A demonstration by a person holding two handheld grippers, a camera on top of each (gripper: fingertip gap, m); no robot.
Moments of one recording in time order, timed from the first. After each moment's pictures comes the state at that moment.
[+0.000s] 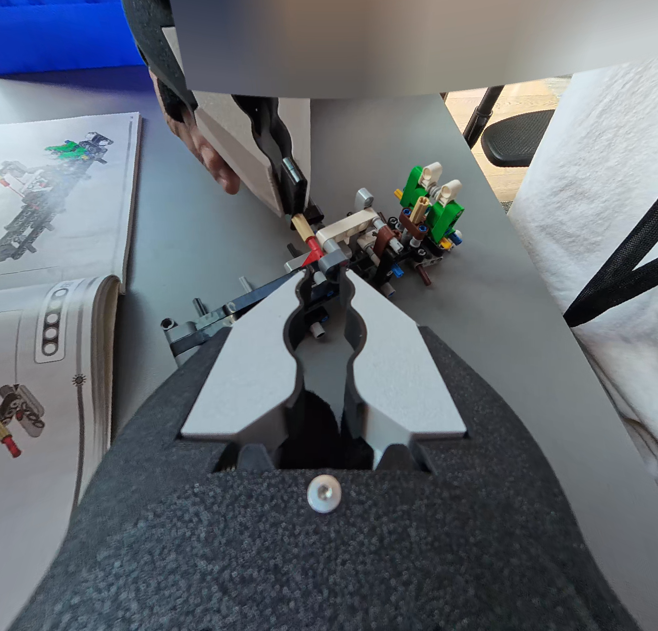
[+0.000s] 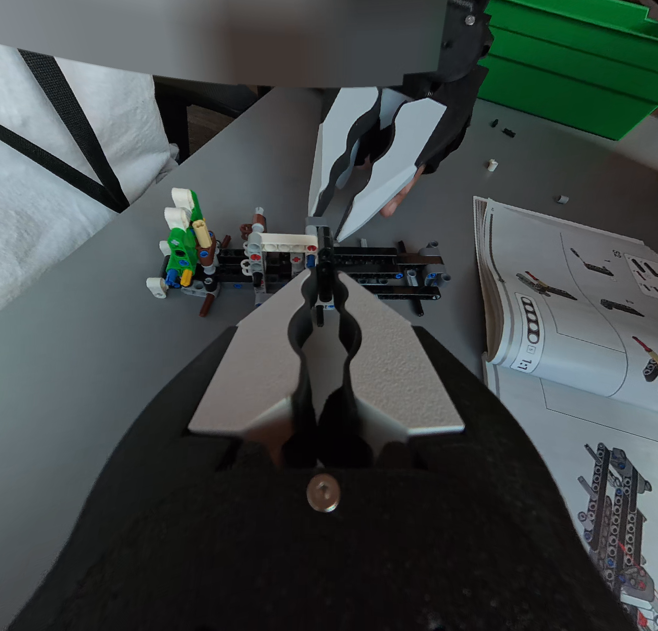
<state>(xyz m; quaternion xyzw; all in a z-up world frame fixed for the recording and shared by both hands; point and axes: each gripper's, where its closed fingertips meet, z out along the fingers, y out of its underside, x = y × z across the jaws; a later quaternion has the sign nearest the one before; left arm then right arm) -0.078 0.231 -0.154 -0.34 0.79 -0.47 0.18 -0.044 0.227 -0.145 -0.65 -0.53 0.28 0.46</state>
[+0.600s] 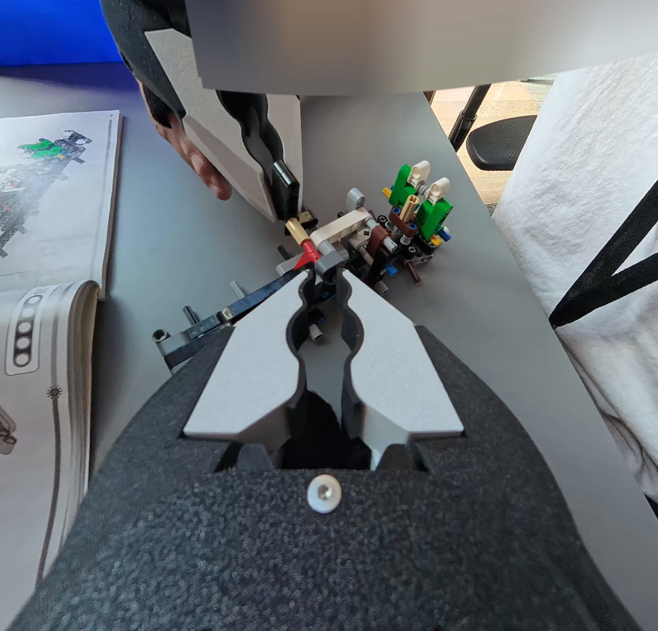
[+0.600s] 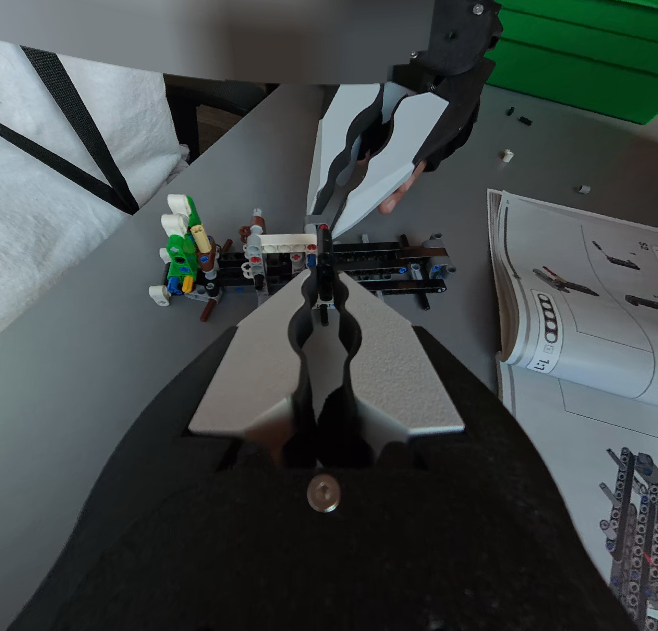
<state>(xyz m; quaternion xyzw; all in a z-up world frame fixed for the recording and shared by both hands) -0.080 0.224 -0.155 -0.34 0.79 -0.48 0.16 -0.047 0.224 -0.147 -0.66 -0.53 0.29 0.44</state>
